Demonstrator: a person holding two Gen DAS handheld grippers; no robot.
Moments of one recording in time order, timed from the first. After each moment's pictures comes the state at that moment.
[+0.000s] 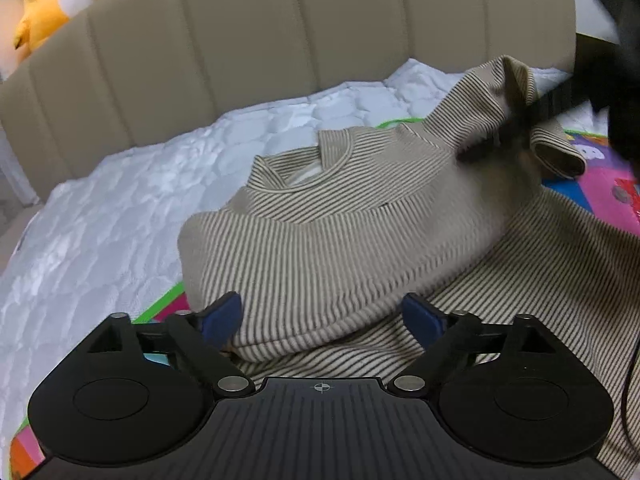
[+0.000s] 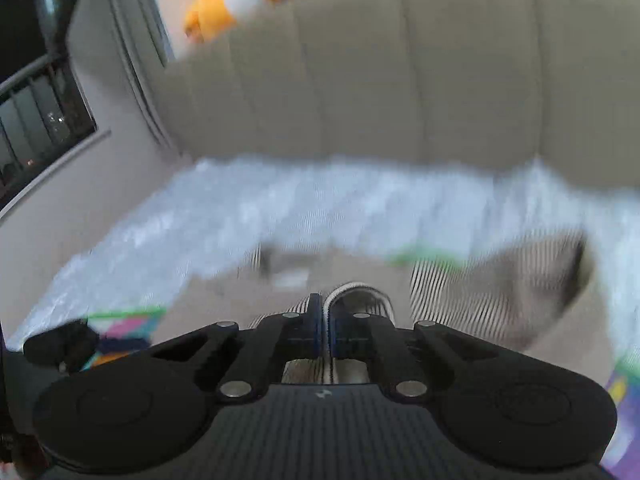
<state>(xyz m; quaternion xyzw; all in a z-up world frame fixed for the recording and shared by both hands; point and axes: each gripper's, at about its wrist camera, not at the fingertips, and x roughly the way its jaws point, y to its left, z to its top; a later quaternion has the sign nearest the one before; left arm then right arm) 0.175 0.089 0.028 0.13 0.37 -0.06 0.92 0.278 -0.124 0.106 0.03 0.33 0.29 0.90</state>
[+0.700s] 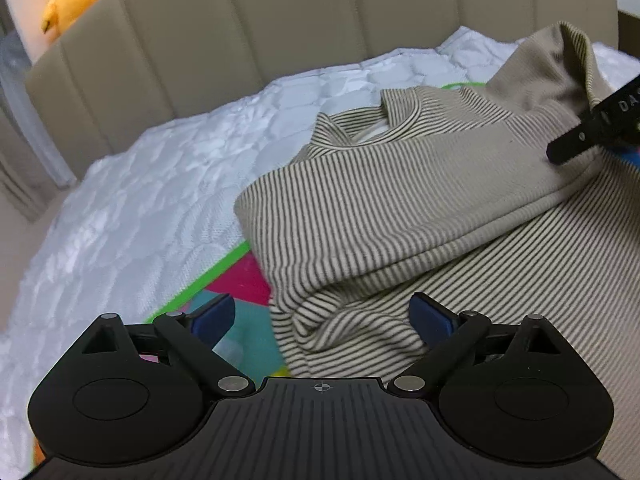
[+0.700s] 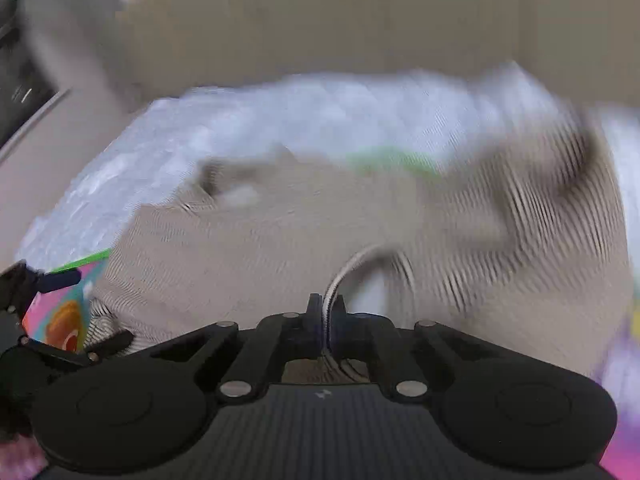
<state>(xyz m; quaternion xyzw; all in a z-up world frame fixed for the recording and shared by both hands) 0.186 0.116 0.004 0.17 0.39 0.01 0.90 0.301 -0.091 0.064 -0.01 0.38 0.28 0.88</state>
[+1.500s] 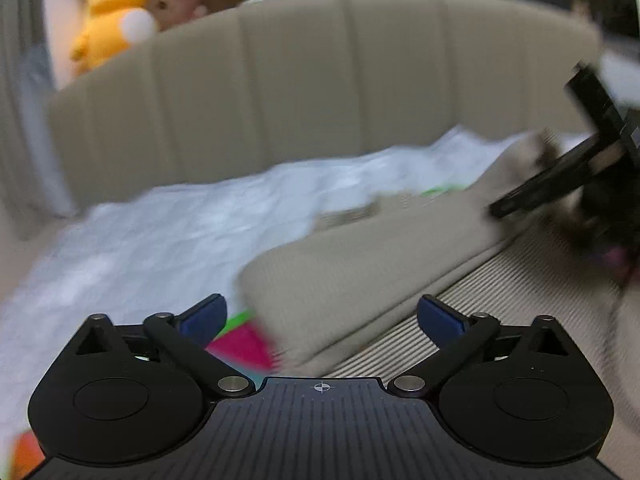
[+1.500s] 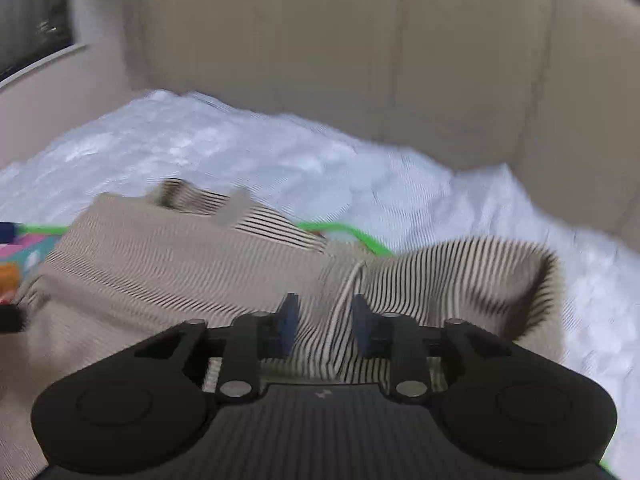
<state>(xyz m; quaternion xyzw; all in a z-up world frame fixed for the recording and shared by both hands) 0.168 0.116 0.048 0.04 0.30 -0.06 0.95 0.287 -0.128 0.056 -0.15 0.32 0.27 0.90</state>
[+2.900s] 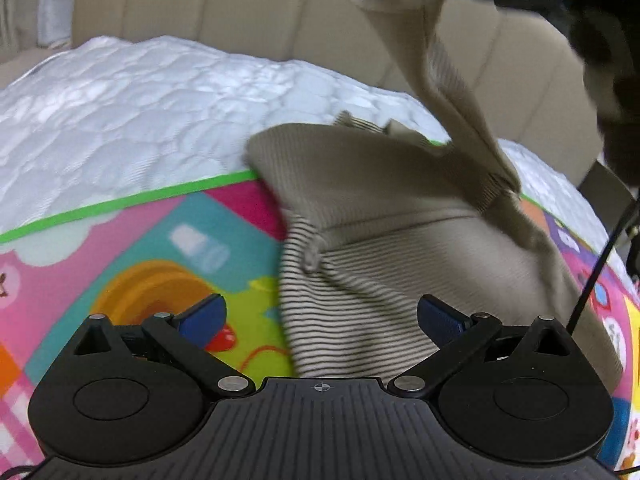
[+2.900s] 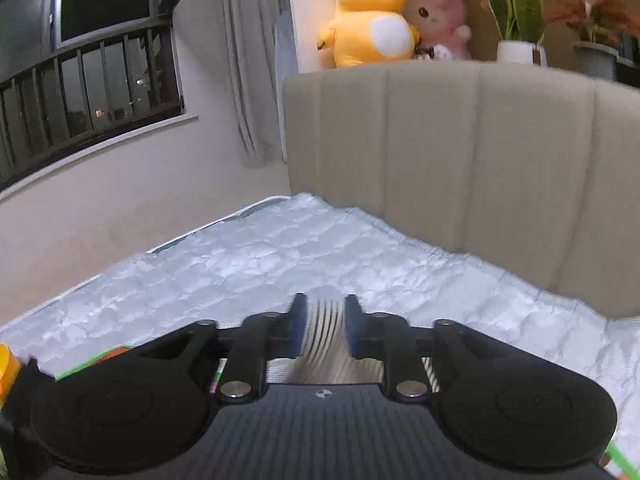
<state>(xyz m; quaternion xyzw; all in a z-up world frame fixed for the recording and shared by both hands) 0.135 0.195 0.028 -0.13 0.40 -0.06 0.90 0.256 0.034 0.167 -0.06 0.24 0.39 0.88</state>
